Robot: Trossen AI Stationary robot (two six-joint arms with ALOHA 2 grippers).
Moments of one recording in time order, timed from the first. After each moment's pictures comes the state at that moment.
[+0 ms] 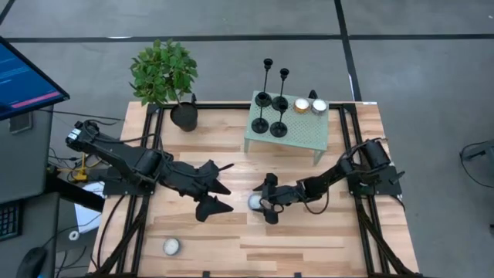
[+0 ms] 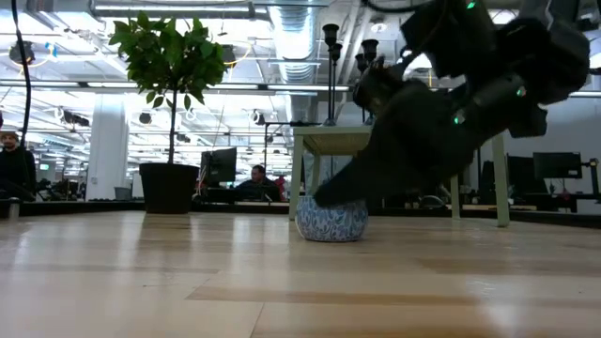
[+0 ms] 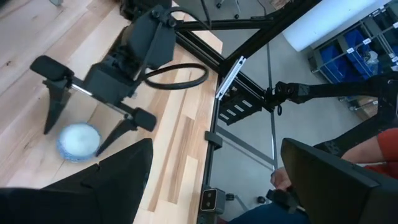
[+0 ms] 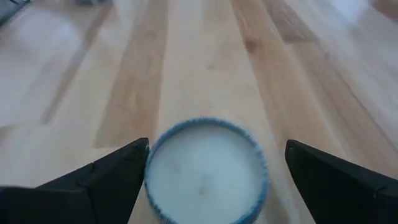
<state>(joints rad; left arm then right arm) -0.45 1.11 1.25 -0.43 -0.16 -0.79 0.31 1.93 0.70 0.70 0.26 0.24</state>
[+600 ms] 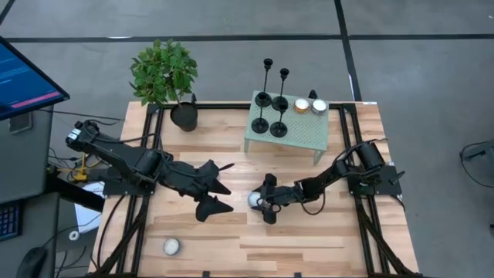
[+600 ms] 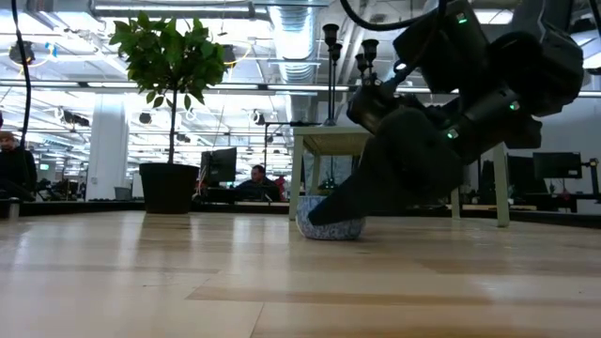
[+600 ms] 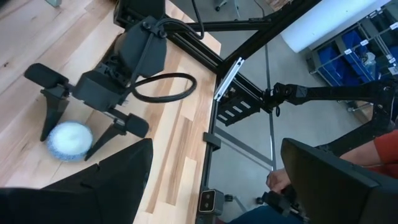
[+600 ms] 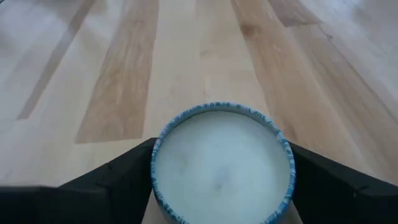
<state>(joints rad) -0.45 1.11 1.25 -0.42 -0.16 -0.79 0.30 1.99 0.72 0.71 0.26 0.26</state>
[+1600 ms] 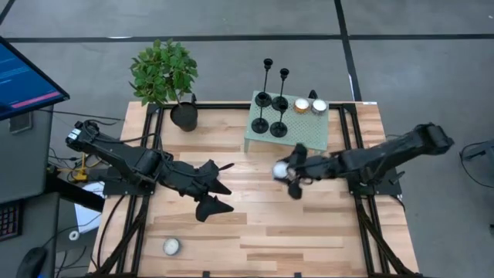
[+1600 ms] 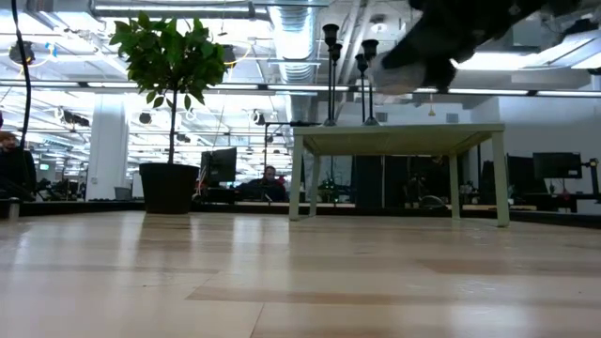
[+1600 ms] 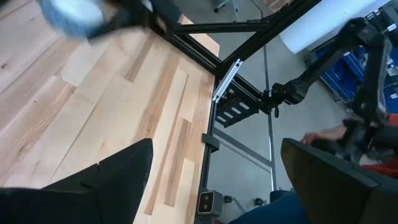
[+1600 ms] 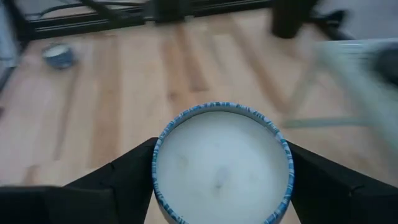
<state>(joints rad) -0.45 1.11 1.25 -0.41 -0.15 -0.79 0.24 1.20 0.72 -0.08 0.36 0.26</state>
